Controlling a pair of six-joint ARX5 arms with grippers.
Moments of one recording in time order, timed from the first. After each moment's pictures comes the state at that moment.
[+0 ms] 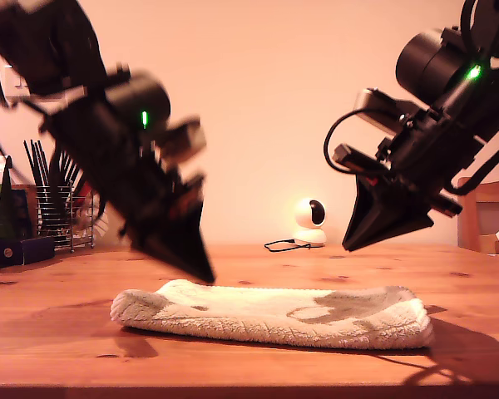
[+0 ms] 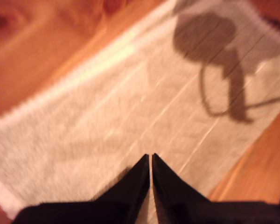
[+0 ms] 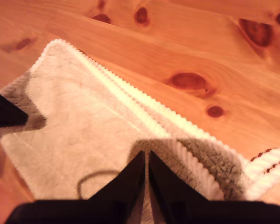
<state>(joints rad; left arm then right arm) -0.50 1.86 1.11 -0.35 0.45 0.22 0.32 1.63 0.89 -0.13 -0.36 0.03</state>
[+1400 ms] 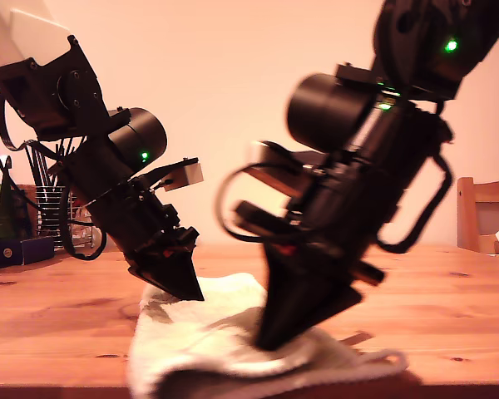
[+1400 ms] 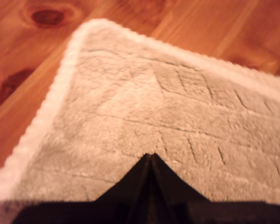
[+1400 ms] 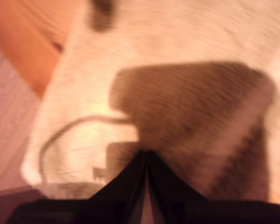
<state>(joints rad) -0.46 1.97 1.14 -0.18 0.34 0.35 0.71 1.76 0.90 -0.22 -0.36 0.11</state>
